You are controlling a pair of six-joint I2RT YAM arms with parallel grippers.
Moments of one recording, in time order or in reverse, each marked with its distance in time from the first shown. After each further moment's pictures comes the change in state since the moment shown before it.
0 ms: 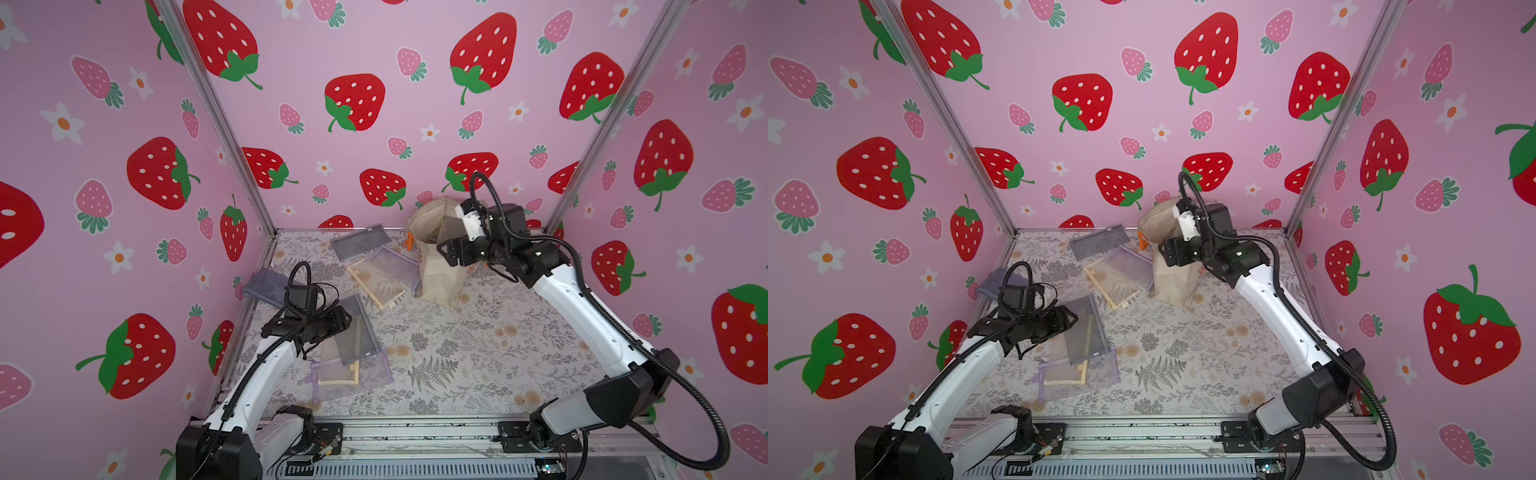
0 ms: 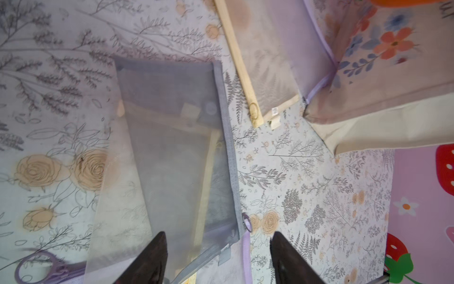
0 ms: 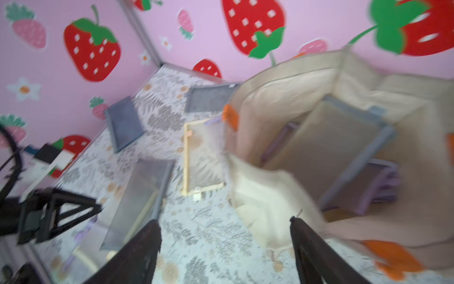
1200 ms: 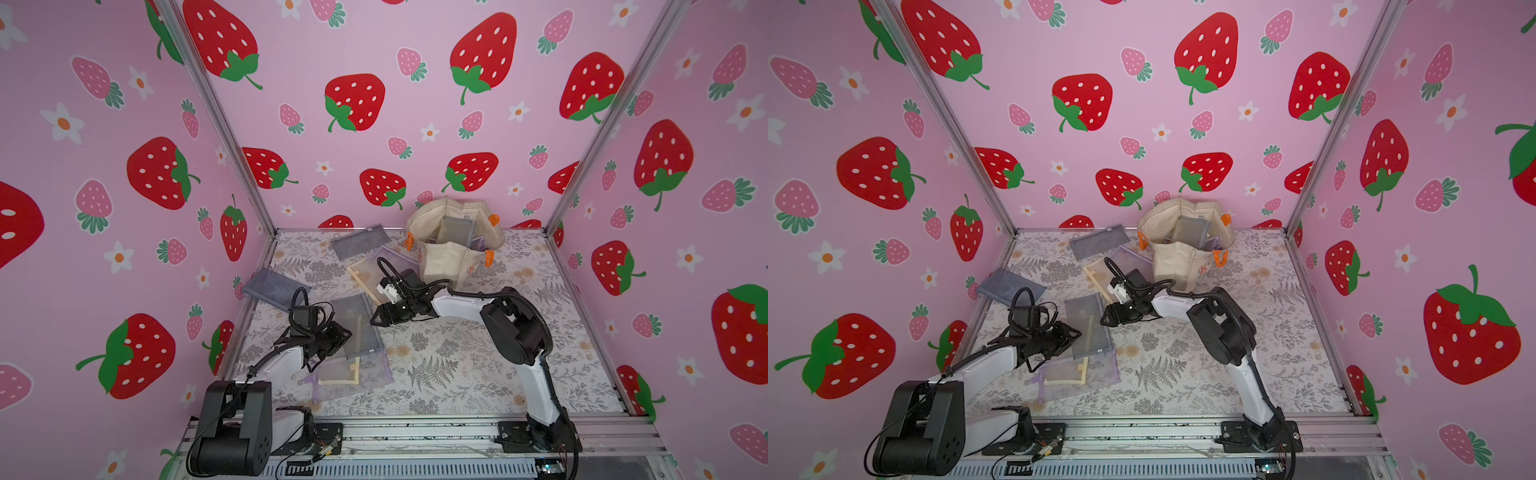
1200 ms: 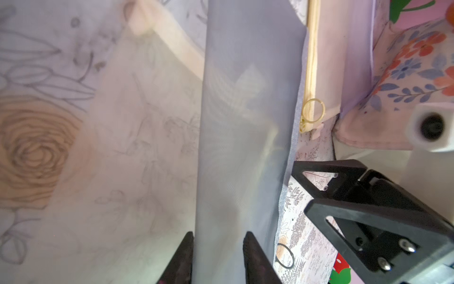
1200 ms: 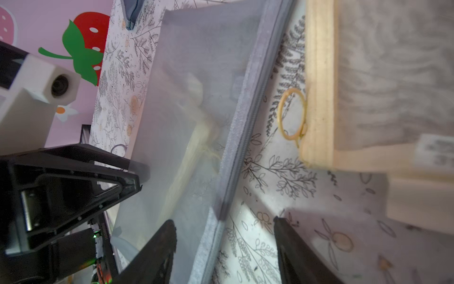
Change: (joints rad) left arm 0.077 0.174 -0.294 0.485 0.175 -0.220; right arm 0.232 0.674 -0.123 0.491 -0.393 0.343
